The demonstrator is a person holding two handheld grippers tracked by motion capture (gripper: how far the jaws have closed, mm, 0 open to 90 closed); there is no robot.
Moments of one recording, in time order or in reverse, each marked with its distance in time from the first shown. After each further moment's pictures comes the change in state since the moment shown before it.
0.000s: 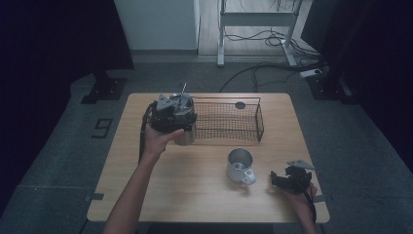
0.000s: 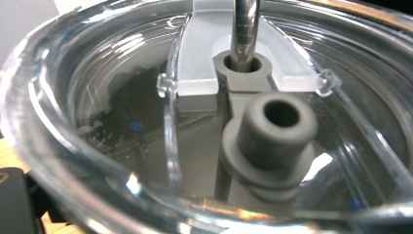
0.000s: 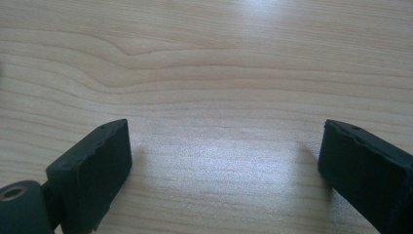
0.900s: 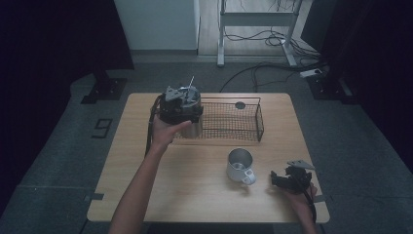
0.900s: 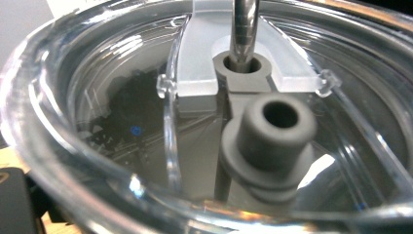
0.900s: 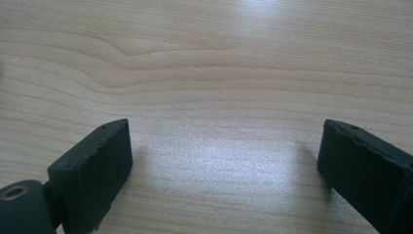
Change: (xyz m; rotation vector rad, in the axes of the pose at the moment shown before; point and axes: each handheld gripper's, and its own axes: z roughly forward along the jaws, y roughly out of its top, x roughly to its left) left arm 0.000 0.017 0.029 0.006 -0.013 0.000; right arm 0.000 0.000 0.000 -0.003 -0.001 0.000
